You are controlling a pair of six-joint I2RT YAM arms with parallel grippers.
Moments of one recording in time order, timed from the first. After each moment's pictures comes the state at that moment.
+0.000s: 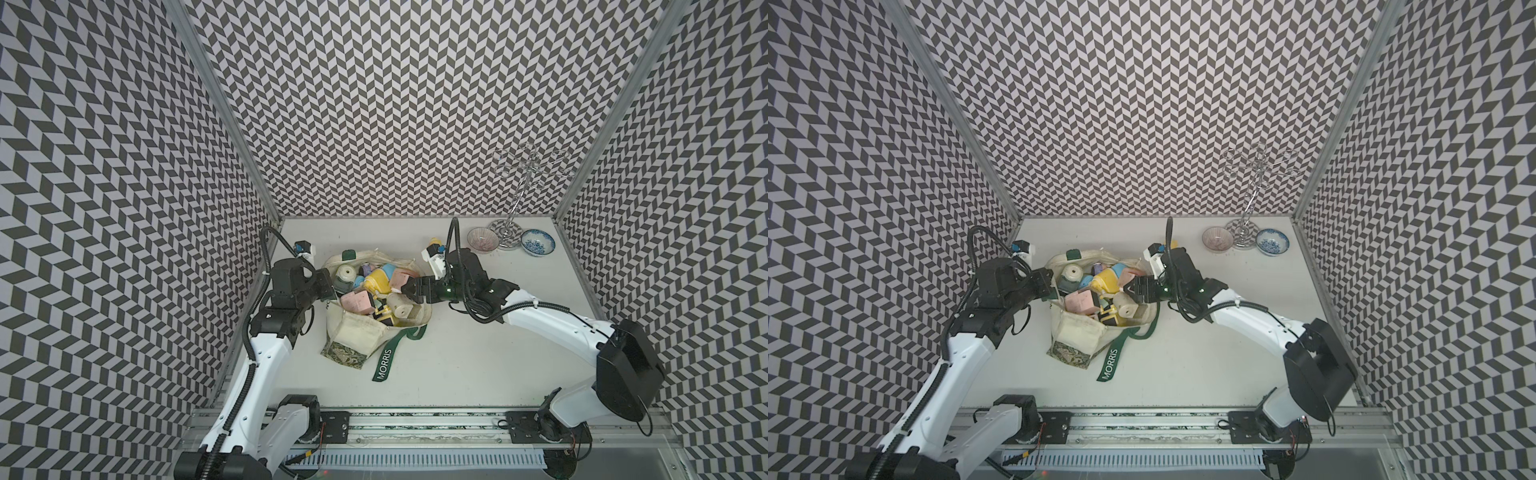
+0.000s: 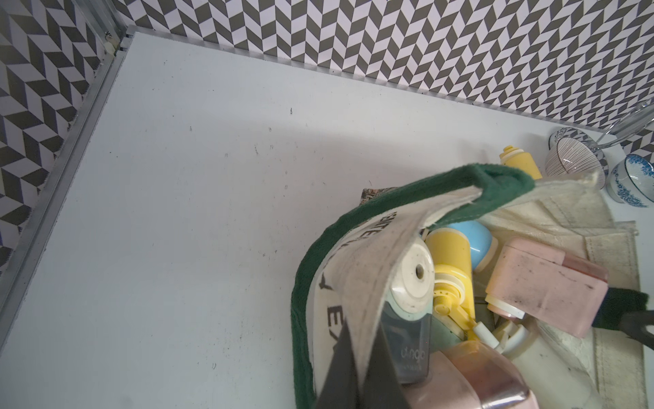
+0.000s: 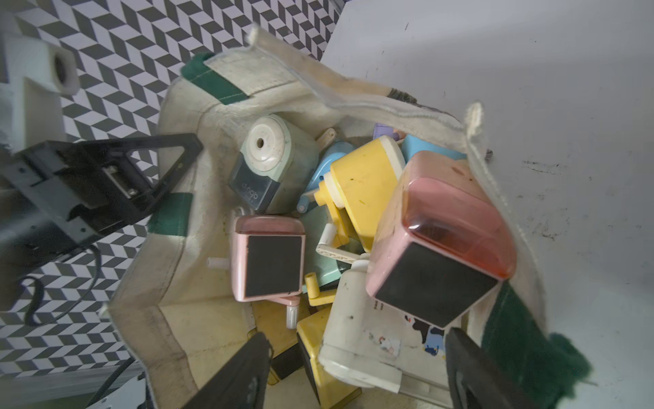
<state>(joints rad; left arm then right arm) -0.05 0.96 0.82 -0.39 0.14 -0.33 0.72 1.54 1.08 -0.13 -0.34 0.60</state>
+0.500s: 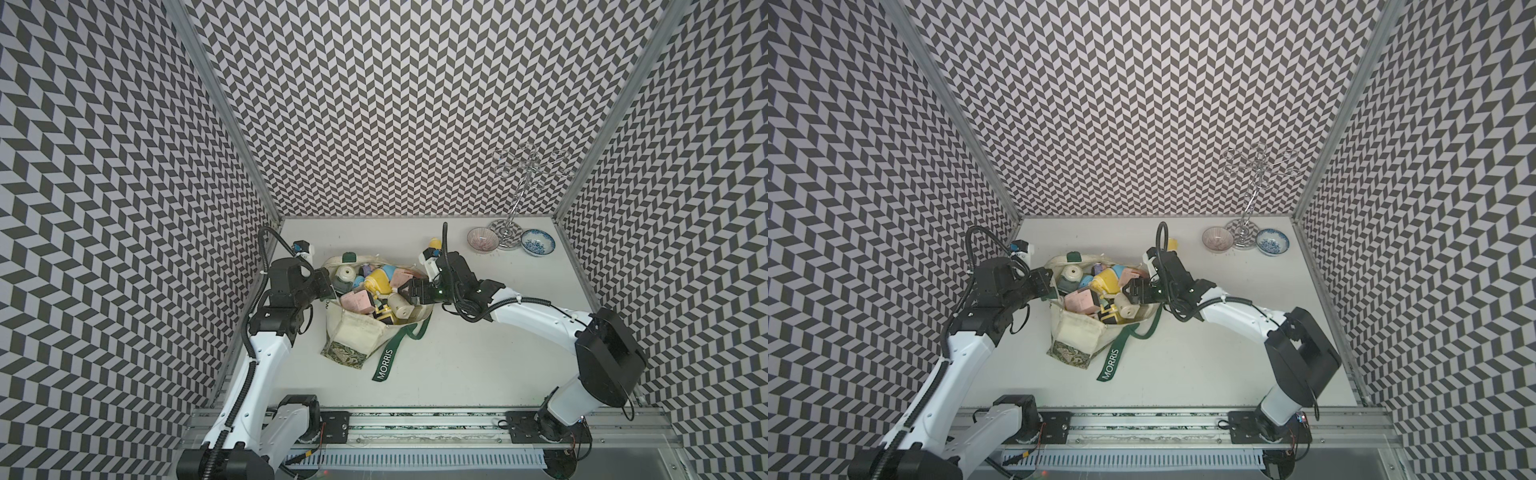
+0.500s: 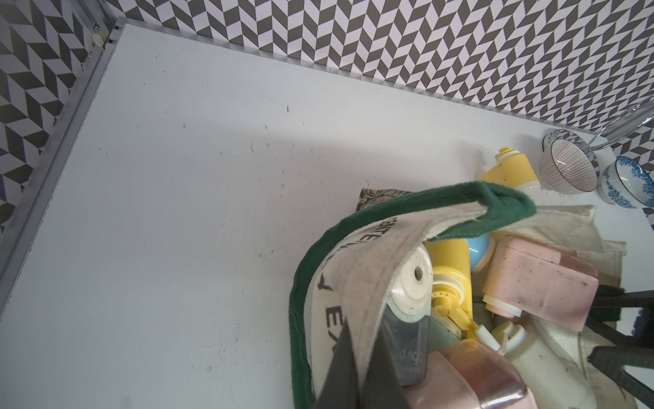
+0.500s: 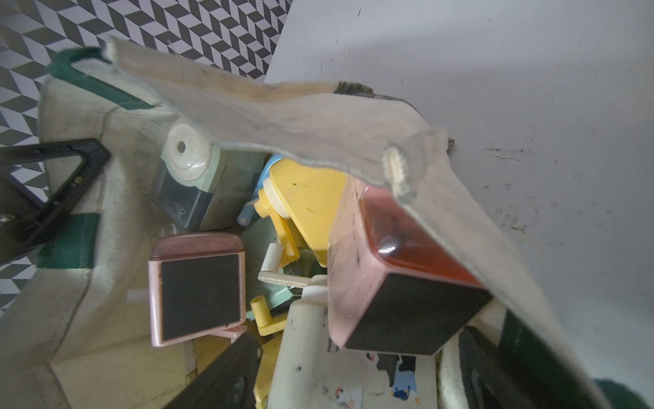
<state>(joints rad) -0.02 0.97 0.82 -0.38 0.19 -0.33 0.73 1.62 1.09 -0.11 -0.23 0.60</state>
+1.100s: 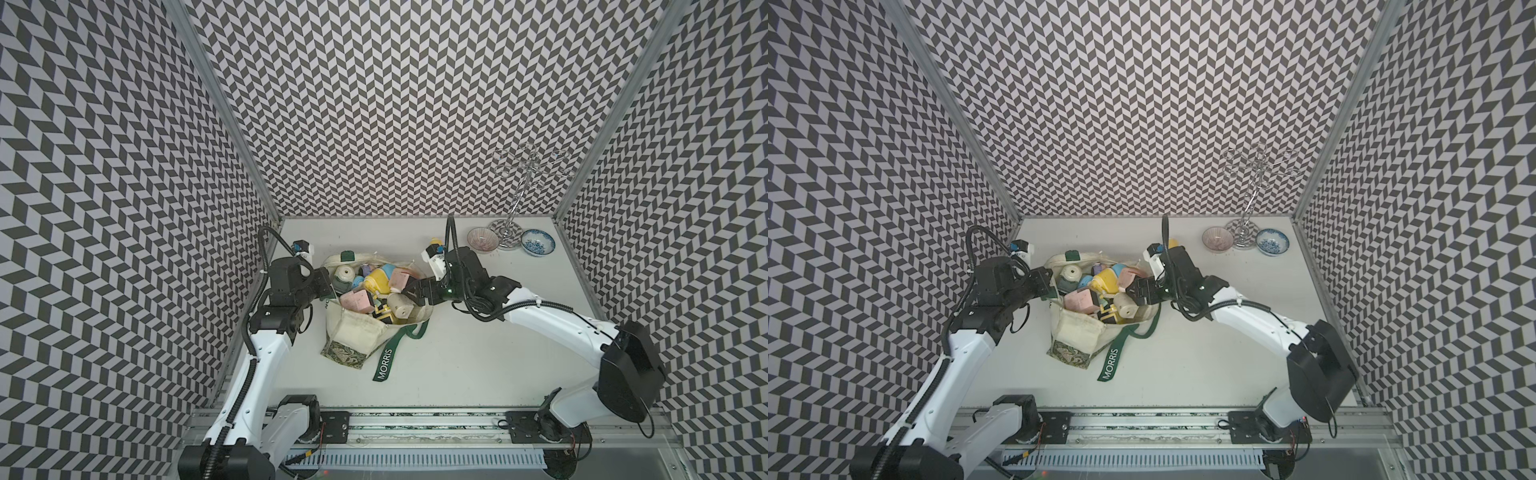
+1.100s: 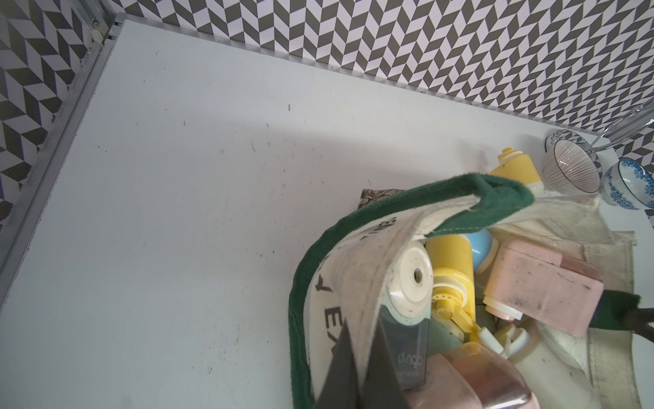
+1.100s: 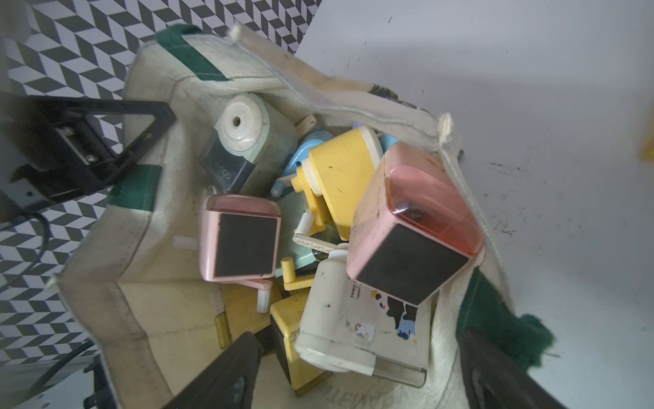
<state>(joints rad) -0.01 0.98 0.82 -0.38 0.19 -0.33 0.72 1.49 1.12 -0.27 -0.30 0.44</state>
